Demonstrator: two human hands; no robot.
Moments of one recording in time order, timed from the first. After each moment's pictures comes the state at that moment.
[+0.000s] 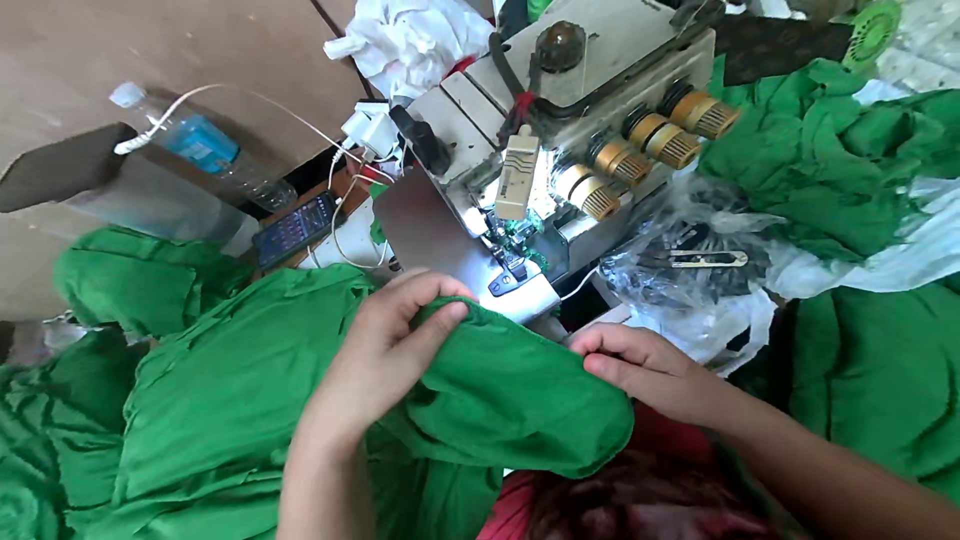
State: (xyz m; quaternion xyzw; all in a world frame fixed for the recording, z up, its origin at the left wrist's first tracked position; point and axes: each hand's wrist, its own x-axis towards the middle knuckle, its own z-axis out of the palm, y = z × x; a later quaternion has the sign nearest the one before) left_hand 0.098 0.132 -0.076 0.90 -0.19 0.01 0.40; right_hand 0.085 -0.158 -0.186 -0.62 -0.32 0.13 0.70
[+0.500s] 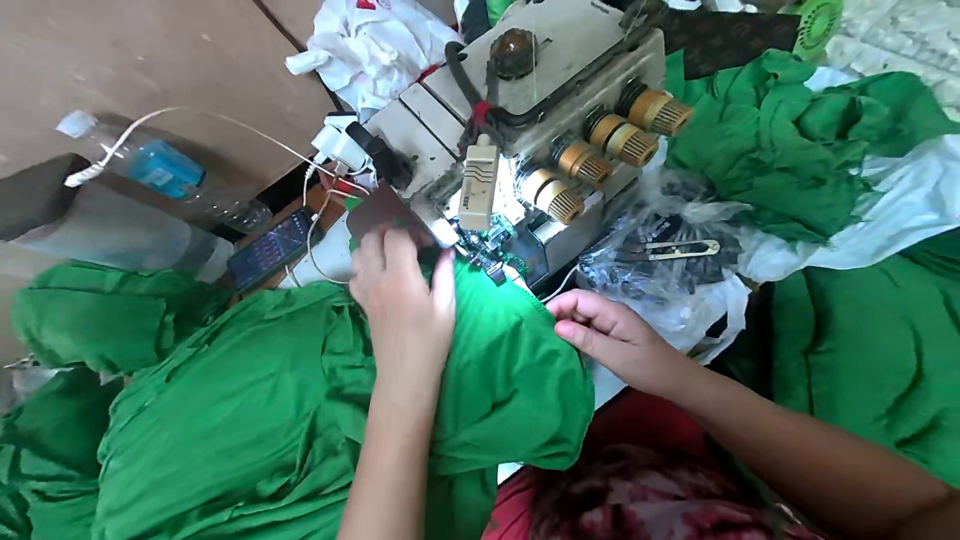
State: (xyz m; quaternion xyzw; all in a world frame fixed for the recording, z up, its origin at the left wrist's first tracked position) left_hand 0.129 0.081 -0.109 0.95 -0.06 0.24 0.18; right_hand 0.096 -0.145 -0.184 -0.65 -0.23 0.10 0.72
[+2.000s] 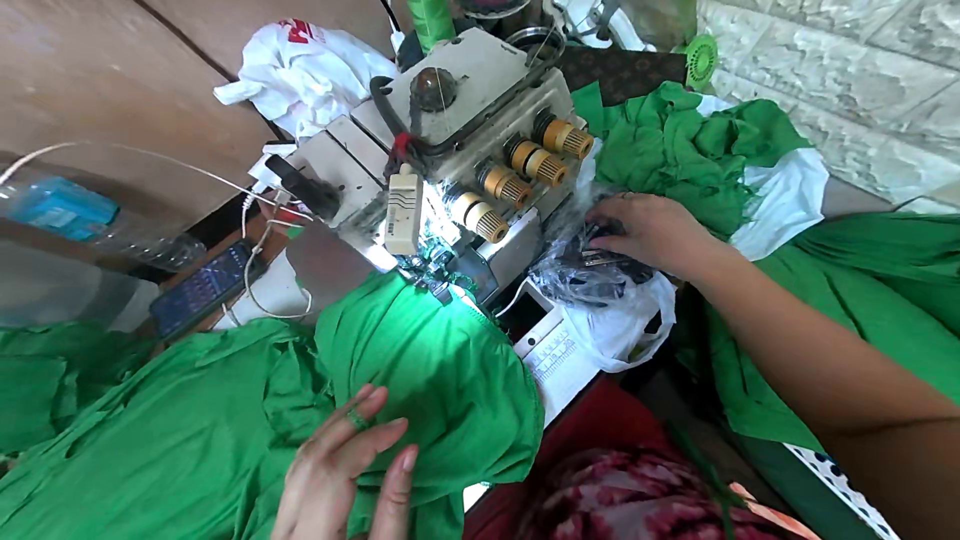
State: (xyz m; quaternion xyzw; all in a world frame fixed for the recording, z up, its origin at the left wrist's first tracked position) left_hand 0.011 0.107 -0.102 0.90 -0.19 0.18 0.34; right_hand 0.185 -0.267 -0.164 -0.97 -0.13 0.03 0.23
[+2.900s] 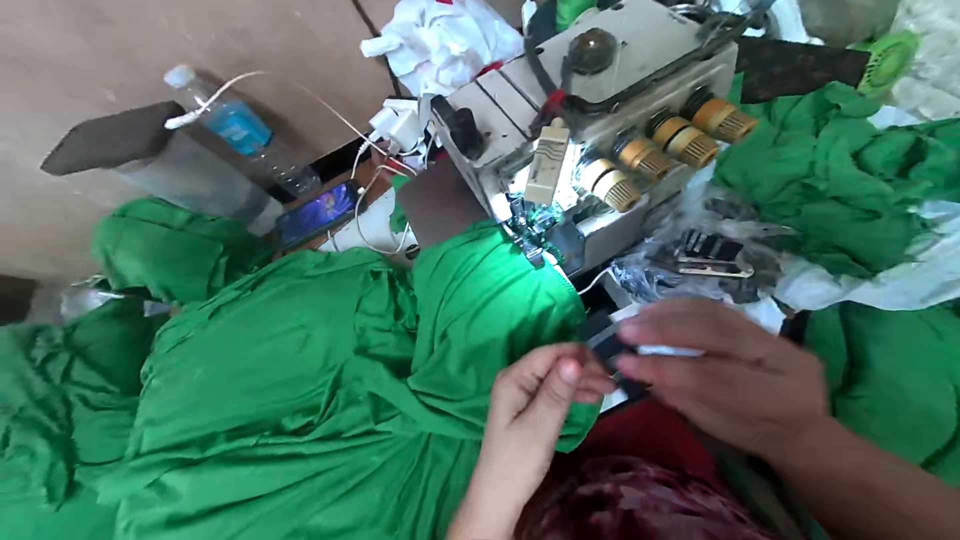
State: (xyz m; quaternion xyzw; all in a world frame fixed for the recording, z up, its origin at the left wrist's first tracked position) left_hand 0.018 0.030 -0.133 0.62 -0.08 -0.02 0.78; right_hand 0.082 -0.169 -0.147 -0.72 -0.43 -0.28 0.47
